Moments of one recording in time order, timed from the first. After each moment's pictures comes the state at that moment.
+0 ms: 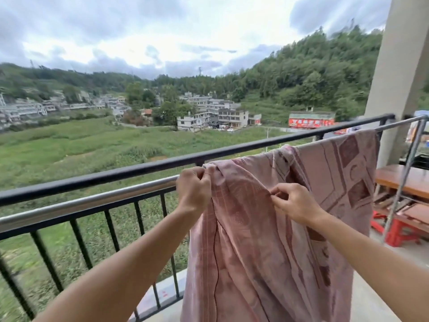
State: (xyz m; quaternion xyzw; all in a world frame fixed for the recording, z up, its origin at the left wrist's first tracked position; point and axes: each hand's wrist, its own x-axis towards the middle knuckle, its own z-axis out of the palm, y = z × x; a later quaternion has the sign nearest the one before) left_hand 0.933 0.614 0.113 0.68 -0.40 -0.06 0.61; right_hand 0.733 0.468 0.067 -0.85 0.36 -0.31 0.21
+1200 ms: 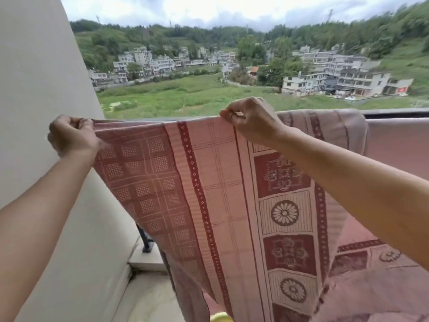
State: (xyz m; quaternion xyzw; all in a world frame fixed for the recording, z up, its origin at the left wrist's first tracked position) left_hand 1.054 0.966 0.107 0.76 0.07 0.35 0.54; right_hand 0.900 0.648 0.134 -0.93 -0.05 -0.32 0.17
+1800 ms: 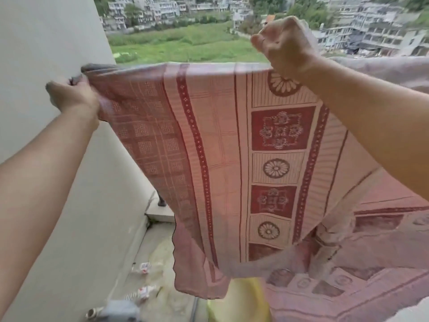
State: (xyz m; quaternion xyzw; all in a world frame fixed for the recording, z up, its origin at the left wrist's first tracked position) left_hand 1.112 1.062 0.082 0.75 0.12 0.31 0.57; right_hand 0.959 0.712 0.148 -0.93 0.04 -0.33 0.18
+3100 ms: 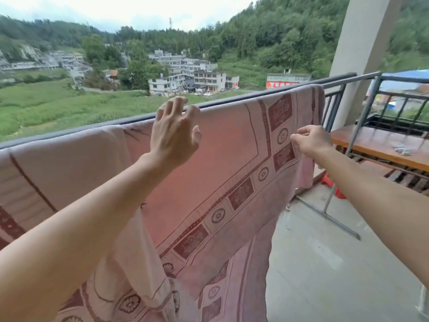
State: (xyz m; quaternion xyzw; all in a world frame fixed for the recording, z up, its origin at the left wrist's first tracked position) left_hand 0.712 0.490 0.109 0.70 -0.60 0.30 0.25; right_hand 0.446 0.283 0.061 -0.69 0.58 -0.38 0.24
